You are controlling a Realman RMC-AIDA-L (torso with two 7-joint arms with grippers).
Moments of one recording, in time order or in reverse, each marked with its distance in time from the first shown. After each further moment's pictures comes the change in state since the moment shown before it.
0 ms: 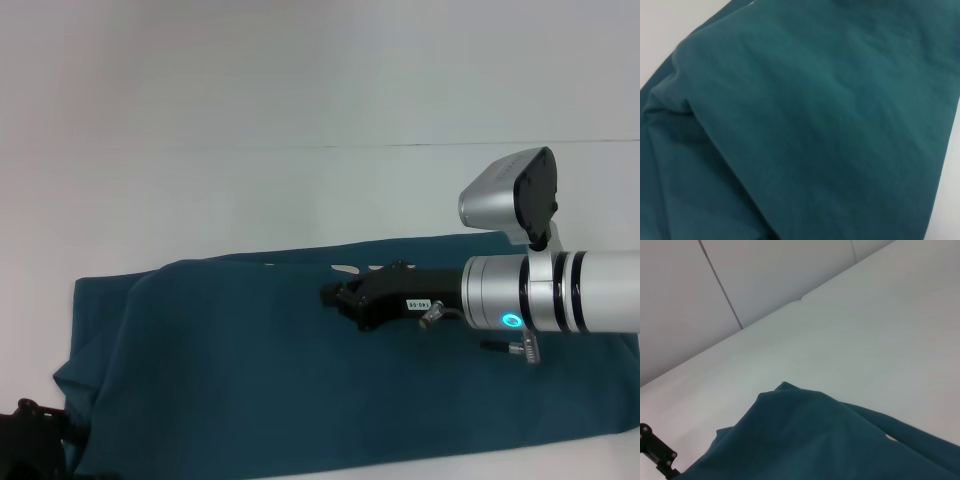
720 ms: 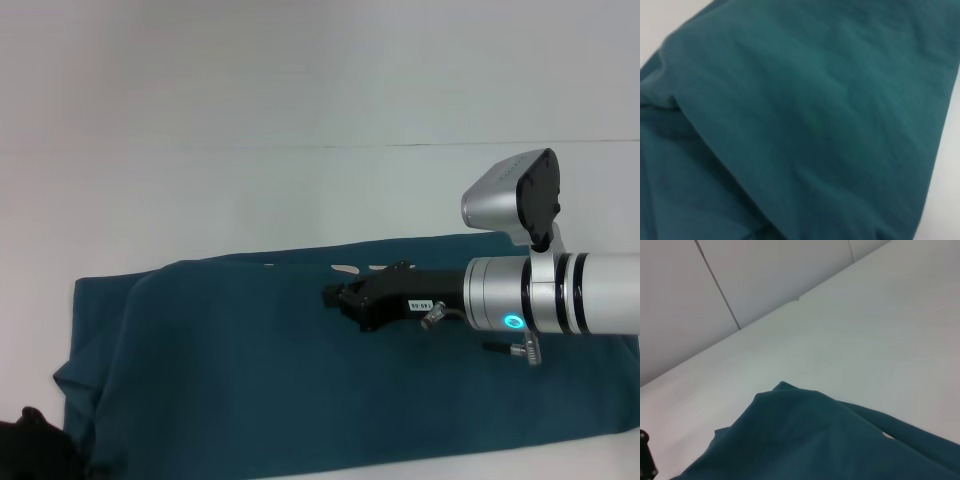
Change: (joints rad) left arm -0.001 0.001 0.013 -0.010 0.011 0.005 0.008; right arm -0.002 0.000 0.004 0.005 0.000 0.000 0.000
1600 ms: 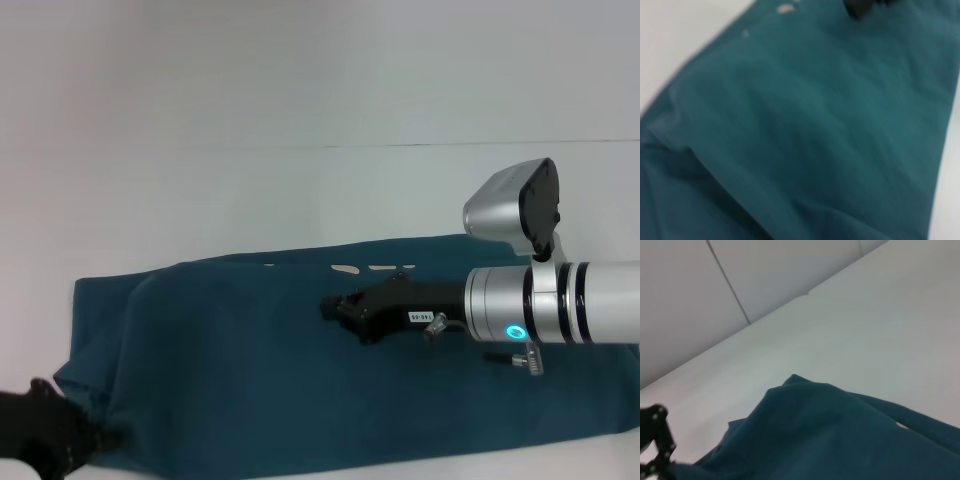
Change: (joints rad) left arm -0.025 0.002 -0.026 0.021 -0.055 0.025 -0.033; right arm -0.012 0.001 -0.008 -0.001 -0.002 -0.030 0.001
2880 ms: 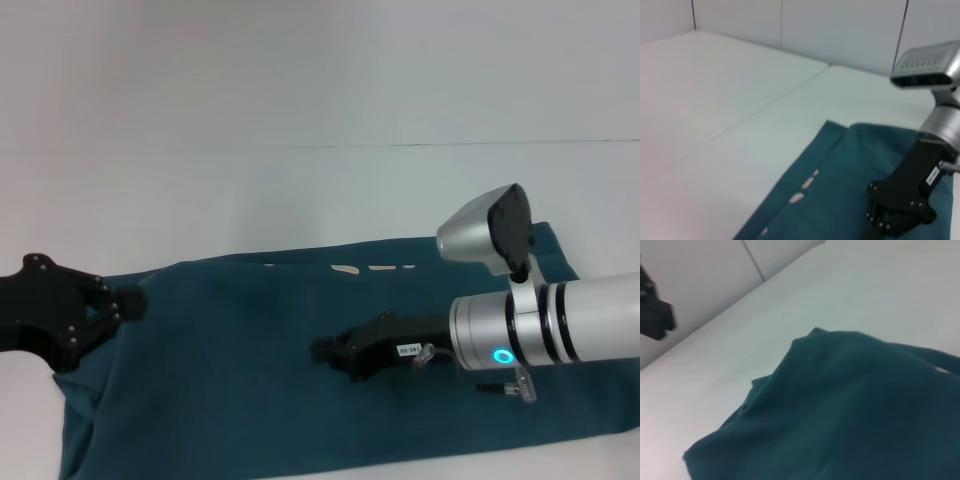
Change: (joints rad) left arm 0.027 0.003 -0.103 0.185 -0.399 0.092 -0.039; right arm 0.032 -0.003 -0.107 0.043 -0.005 -0.003 0.120
